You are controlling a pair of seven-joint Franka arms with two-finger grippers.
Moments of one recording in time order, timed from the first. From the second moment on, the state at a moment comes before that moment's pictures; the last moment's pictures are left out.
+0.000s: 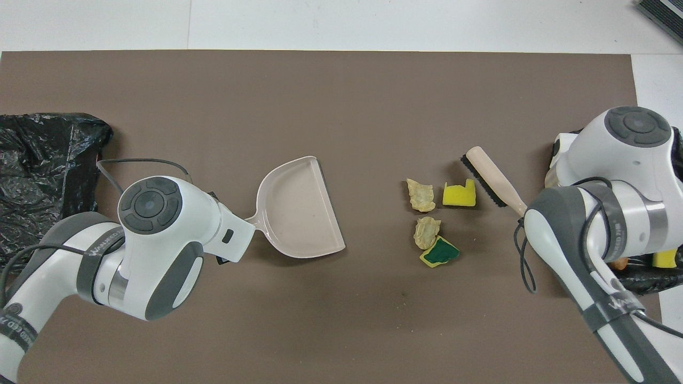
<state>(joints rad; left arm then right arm) -0.37 0.00 -0.06 -2.18 0.01 2.15 0.86 -0.03 0.10 0.10 -1.97 -0.12 1.79 -0.33</state>
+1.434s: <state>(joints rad) -0.39 0.00 -0.06 -2.22 0.01 2.18 0.84 0.33 0.09 0.11 -2.14 0.16 2.08 0.31</state>
